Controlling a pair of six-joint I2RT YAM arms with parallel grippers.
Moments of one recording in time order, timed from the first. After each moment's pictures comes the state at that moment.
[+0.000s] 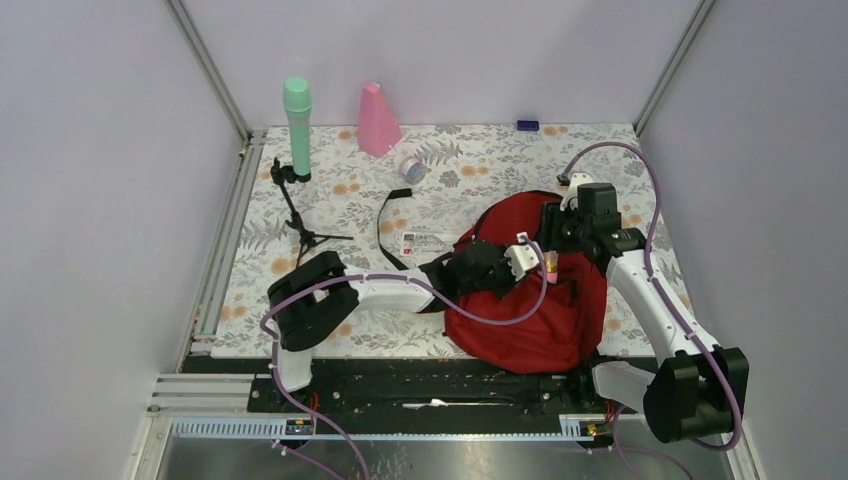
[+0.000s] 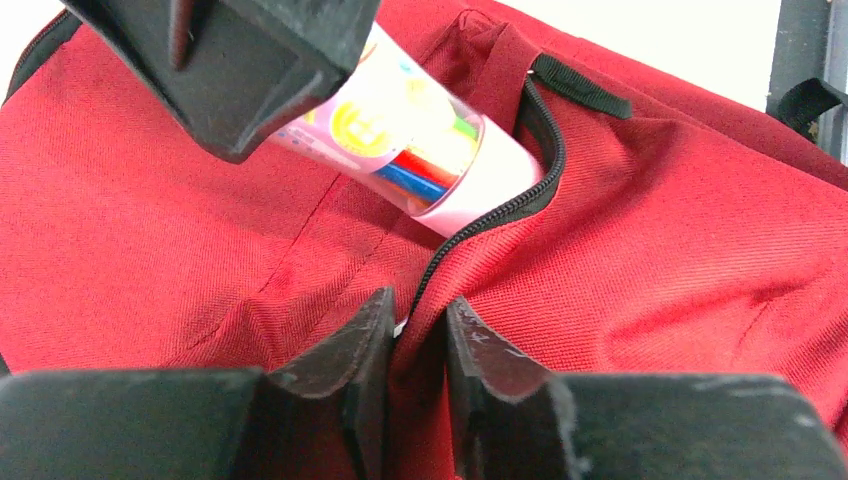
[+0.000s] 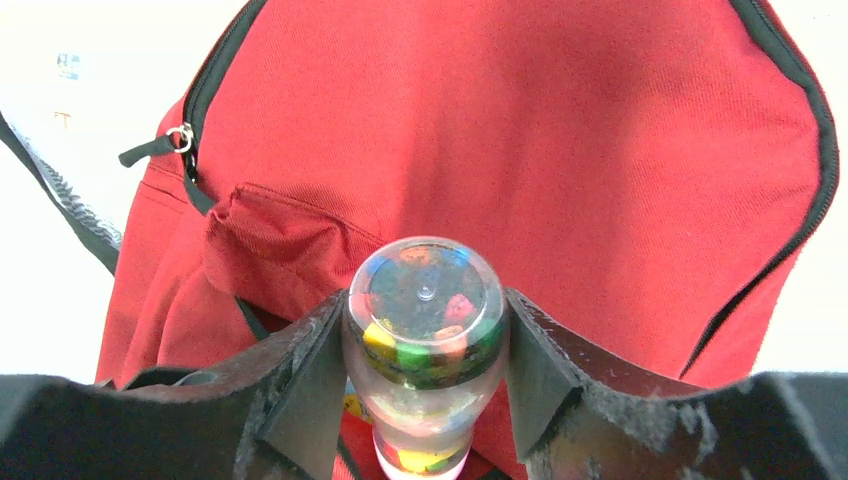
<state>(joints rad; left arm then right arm) -1.10 1.90 1.14 0.41 0.09 0.13 0.15 1.16 0.90 -0.54 -0.13 0.12</state>
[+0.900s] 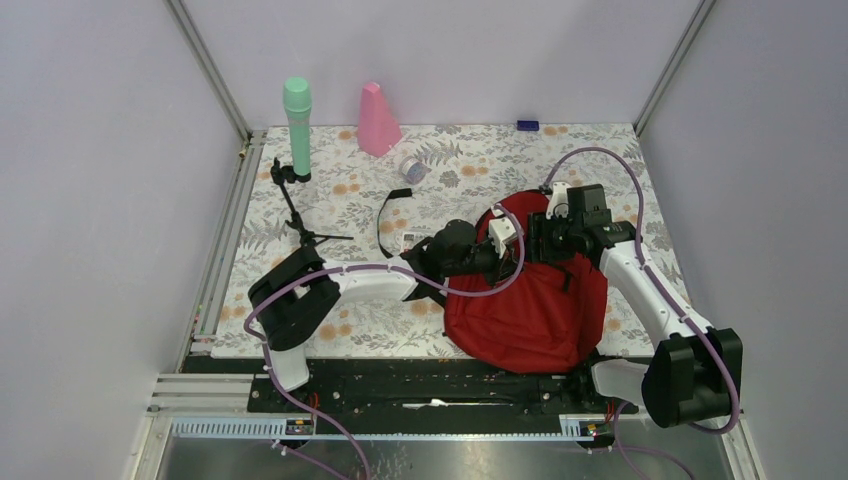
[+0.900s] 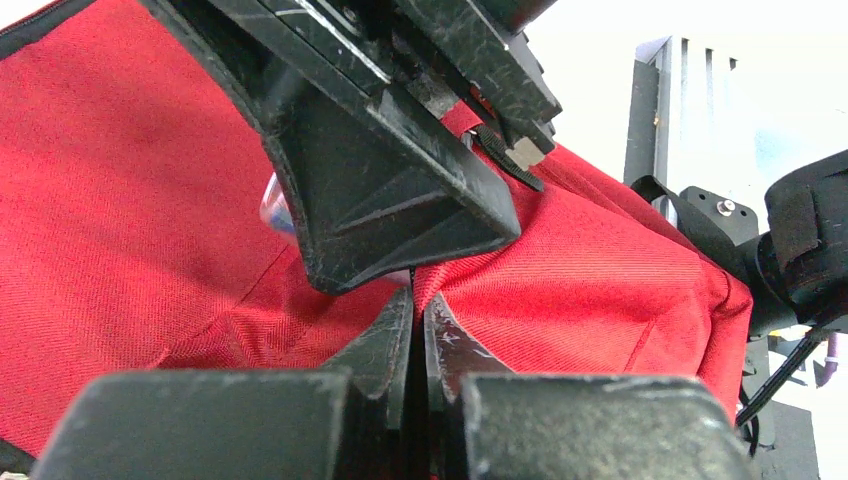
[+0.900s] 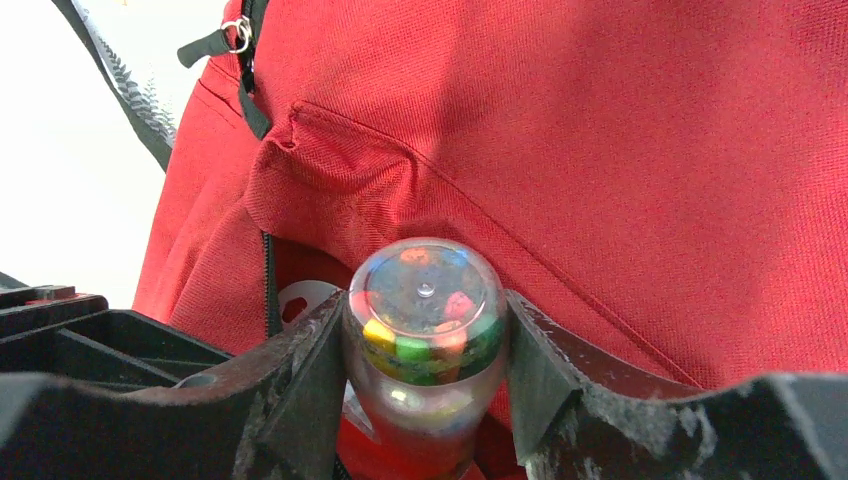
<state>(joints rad) -1.00 1.81 1.08 0.50 0.32 -0.14 0.18 1.23 0.90 -0.61 -0.31 0.08</state>
